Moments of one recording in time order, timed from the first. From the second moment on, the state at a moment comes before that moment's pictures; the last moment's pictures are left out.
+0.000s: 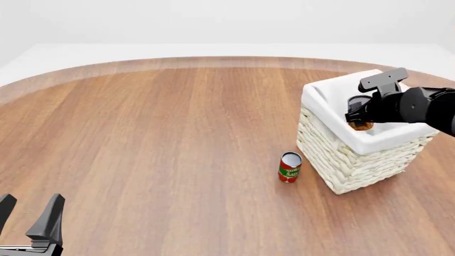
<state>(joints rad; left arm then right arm) 0.00 0.01 0.00 0.00 0.00 -0.09 1.65 -1.16 0.29 -0.34</state>
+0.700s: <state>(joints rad) 0.00 0.01 0.00 0.00 0.00 -0.11 1.69 -1.15 0.27 -0.34</state>
